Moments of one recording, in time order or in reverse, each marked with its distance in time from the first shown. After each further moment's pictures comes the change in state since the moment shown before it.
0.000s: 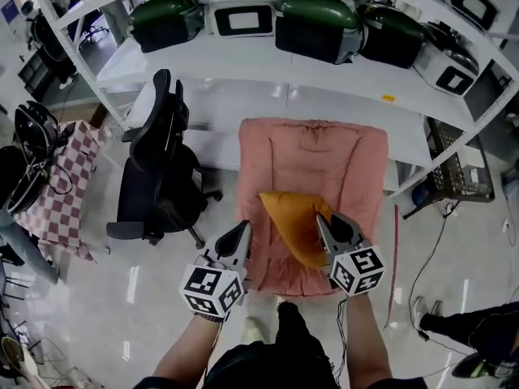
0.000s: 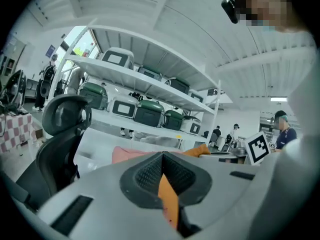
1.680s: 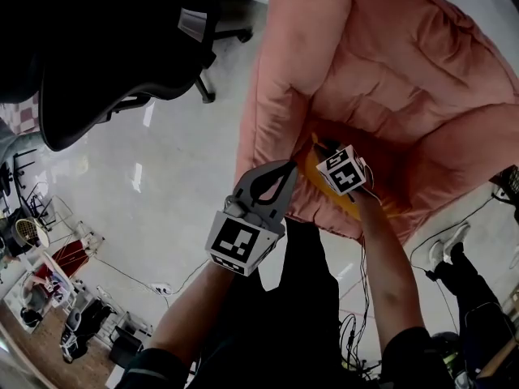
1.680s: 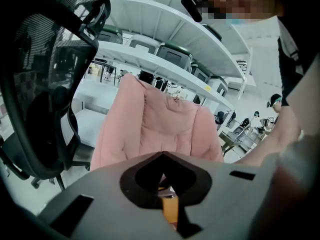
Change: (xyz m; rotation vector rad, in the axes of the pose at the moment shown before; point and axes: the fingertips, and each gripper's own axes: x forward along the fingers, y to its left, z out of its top) left arm 0.187 0.107 -0.274 -0.141 0.324 0.125; right arm 0.240 -0.064 -0.492 -0.276 0.987 0.553
